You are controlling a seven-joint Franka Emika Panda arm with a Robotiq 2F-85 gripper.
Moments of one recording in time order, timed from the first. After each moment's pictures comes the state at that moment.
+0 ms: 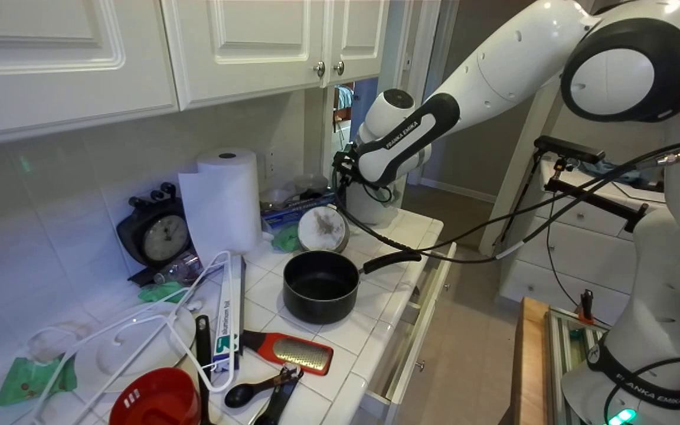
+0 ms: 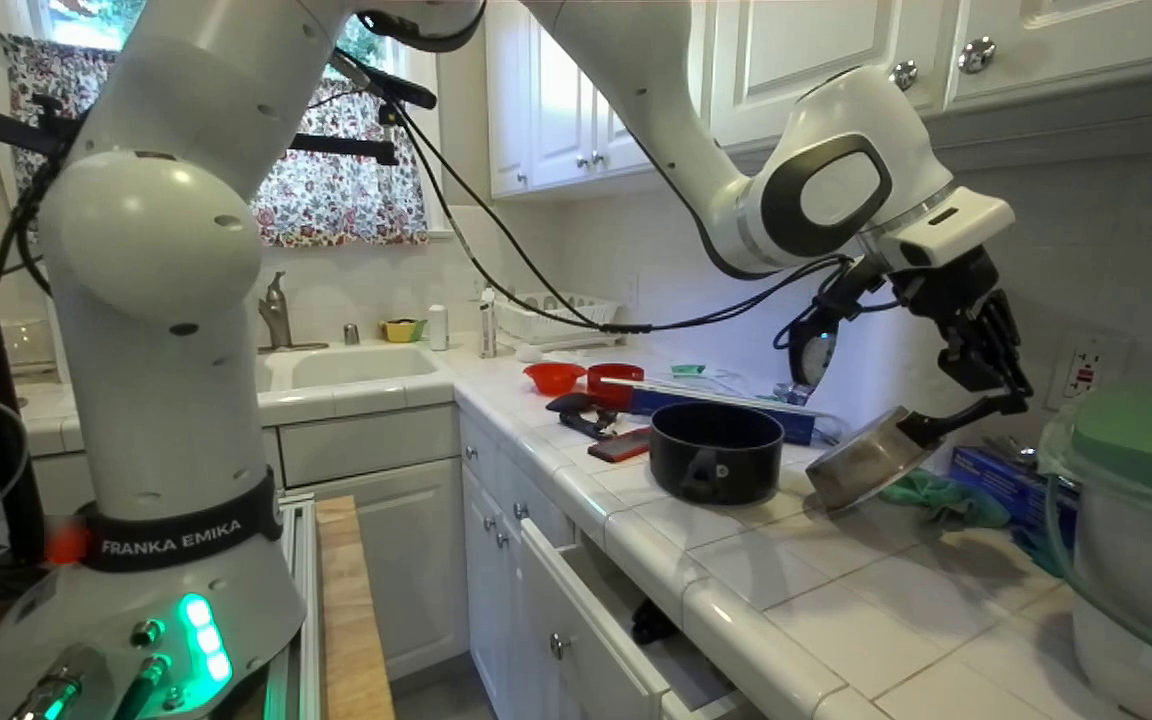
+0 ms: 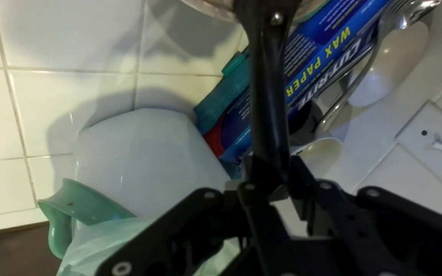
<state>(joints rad) 0.32 0.48 -0.64 -1.99 0.12 2.98 1.06</state>
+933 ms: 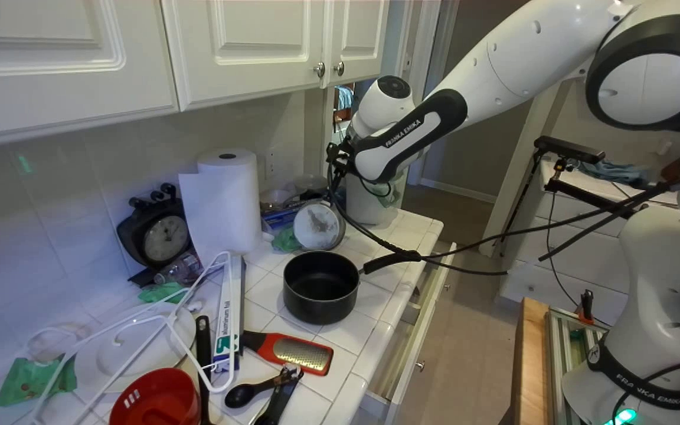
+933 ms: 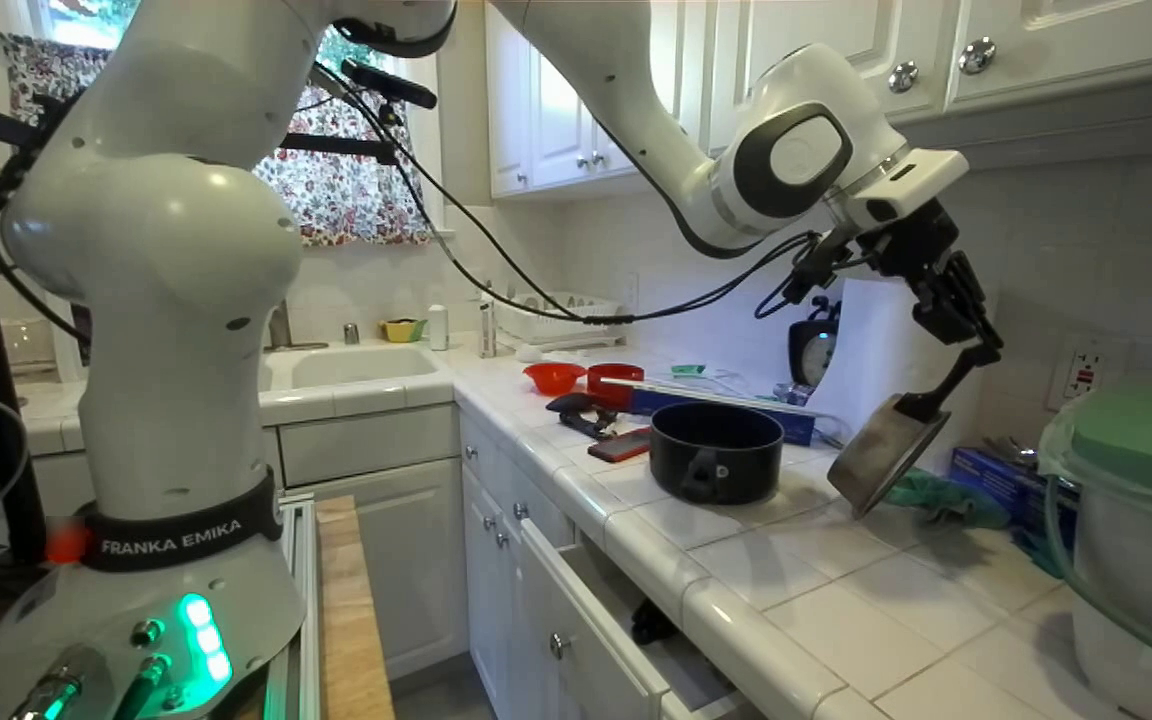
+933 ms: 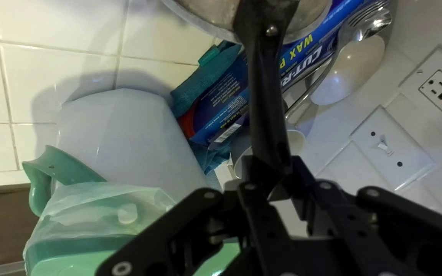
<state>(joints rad) 0.62 0.48 -0.91 -2.02 0.11 2.96 1.05</state>
